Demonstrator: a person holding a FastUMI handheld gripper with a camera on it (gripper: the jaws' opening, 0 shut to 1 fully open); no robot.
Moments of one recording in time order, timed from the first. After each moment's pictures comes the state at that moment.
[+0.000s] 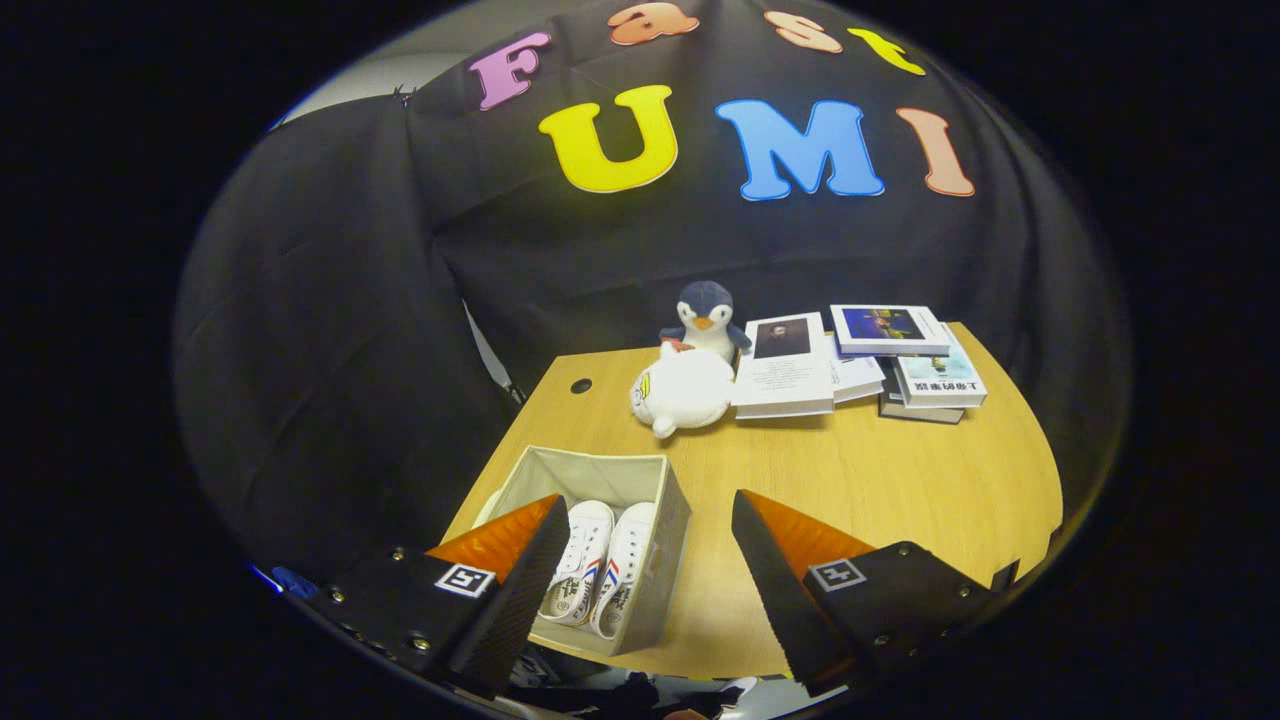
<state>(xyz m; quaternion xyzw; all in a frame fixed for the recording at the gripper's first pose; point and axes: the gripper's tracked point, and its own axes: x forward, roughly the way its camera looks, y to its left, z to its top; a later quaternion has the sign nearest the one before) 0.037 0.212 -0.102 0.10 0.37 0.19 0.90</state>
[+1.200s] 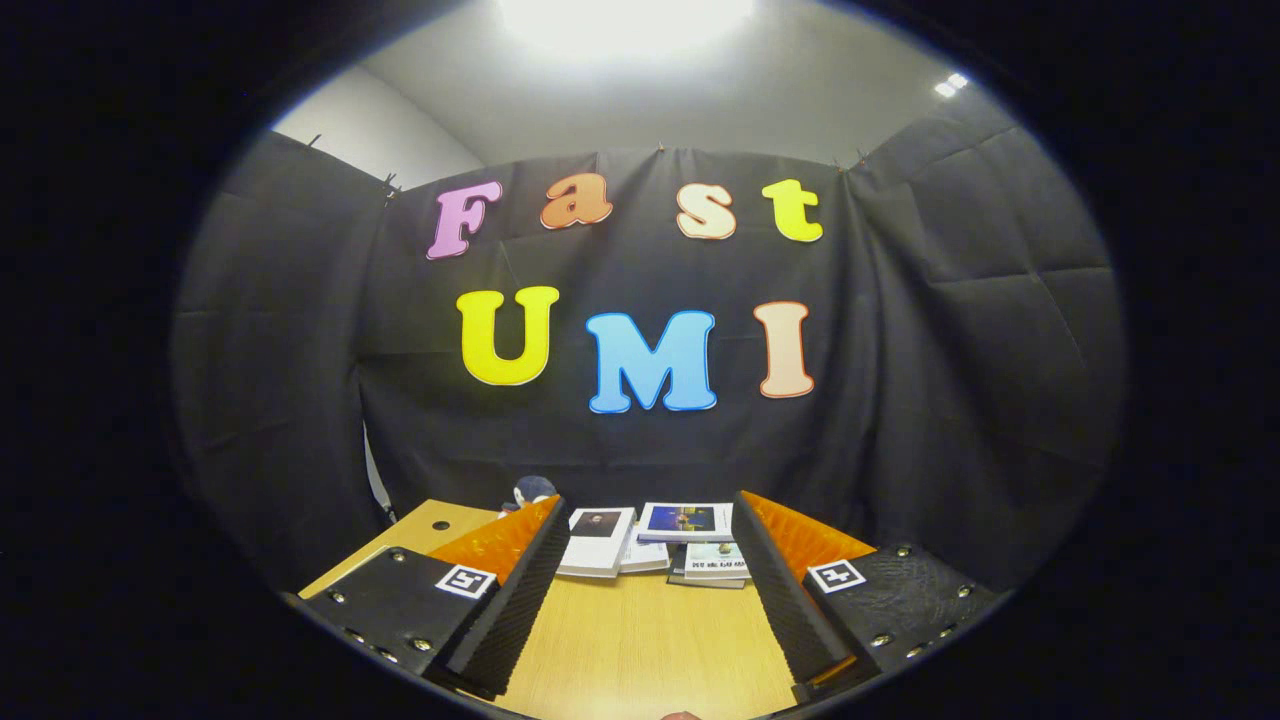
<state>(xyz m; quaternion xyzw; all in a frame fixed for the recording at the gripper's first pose) 0.041 -0.035 0.051 0.03 0.10 0.05 0.99</state>
